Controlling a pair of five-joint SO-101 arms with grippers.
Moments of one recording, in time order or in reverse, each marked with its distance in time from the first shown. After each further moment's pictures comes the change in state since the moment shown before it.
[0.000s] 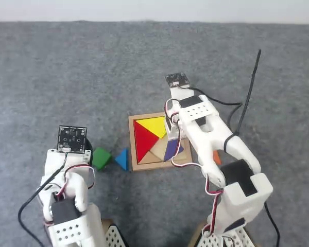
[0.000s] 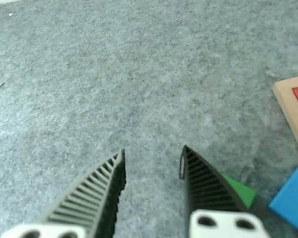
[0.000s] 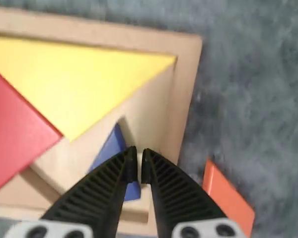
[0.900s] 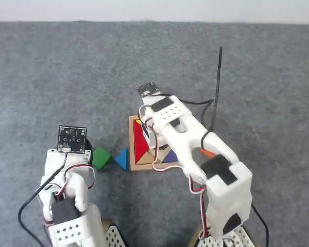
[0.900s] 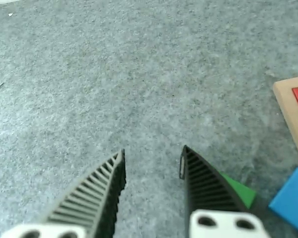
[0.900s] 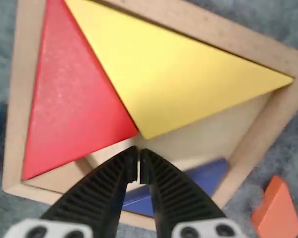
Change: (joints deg) left arm 0.0 0.0 0.0 0.0 0.0; right arm -10.6 9.3 -10.5 7.5 0.0
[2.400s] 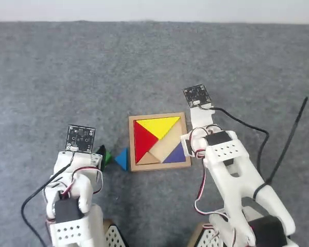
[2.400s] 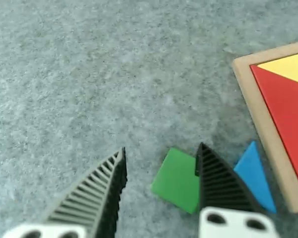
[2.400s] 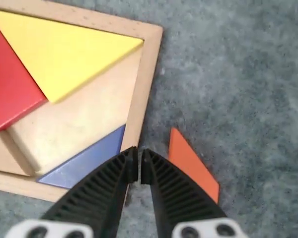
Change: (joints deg) left arm 6.5 0.0 -0.3 6.3 4.6; right arm 15.8 -43.9 46.2 -25.4 7.4
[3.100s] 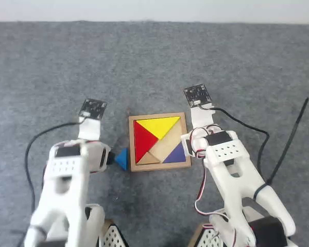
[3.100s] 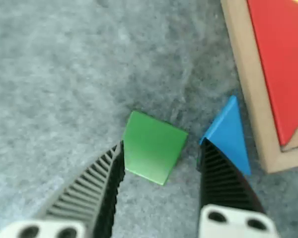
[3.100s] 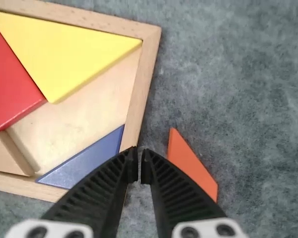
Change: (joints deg) left arm 4.7 68.0 -25.4 -11.3 0.0; right arm 0.2 -0.5 0.0 0.0 0.0
